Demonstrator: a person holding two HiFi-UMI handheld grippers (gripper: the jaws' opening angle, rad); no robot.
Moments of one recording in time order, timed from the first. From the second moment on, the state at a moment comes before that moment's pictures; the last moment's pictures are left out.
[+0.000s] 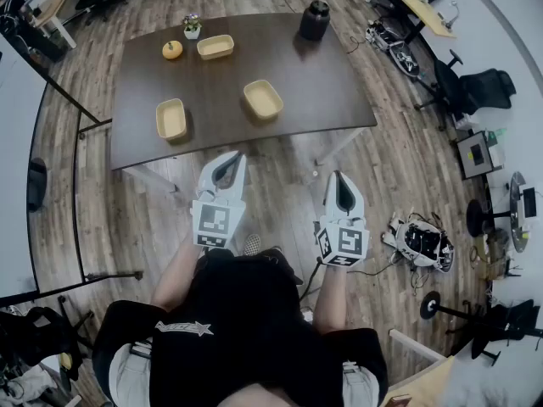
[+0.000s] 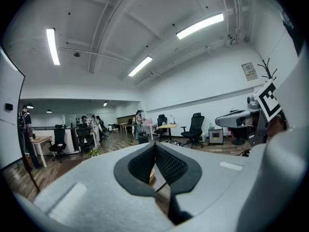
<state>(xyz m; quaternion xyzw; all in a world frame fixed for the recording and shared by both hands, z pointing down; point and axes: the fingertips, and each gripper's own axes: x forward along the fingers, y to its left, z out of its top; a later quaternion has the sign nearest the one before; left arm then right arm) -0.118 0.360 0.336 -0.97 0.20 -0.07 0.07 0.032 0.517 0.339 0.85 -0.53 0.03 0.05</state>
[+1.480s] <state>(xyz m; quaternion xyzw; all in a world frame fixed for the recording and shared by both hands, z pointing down) -0.041 0.093 0.377 -0.91 0.39 -0.12 -0.01 0.124 0.167 0.357 0.68 -0.72 0.03 0.09</state>
